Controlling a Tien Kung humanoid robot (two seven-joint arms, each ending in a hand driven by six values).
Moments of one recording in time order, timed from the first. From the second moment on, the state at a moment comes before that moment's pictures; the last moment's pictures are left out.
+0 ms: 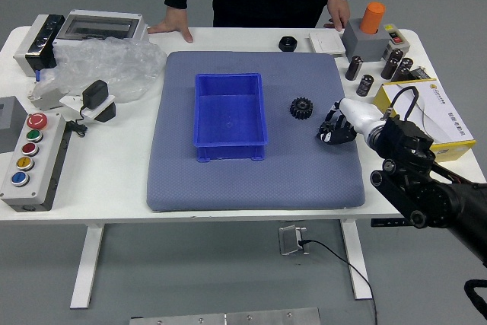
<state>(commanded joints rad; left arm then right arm) -0.04 0.09 -1.49 -0.18 1.37 -0.27 0.21 0.61 -0.25 0.85 0.90 -1.95 -0.01 -0.26</state>
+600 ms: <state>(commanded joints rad) -0.04 0.08 -1.49 -0.18 1.37 -0.27 0.21 0.61 -0.24 0.84 0.90 -1.98 -0.04 -0.25</state>
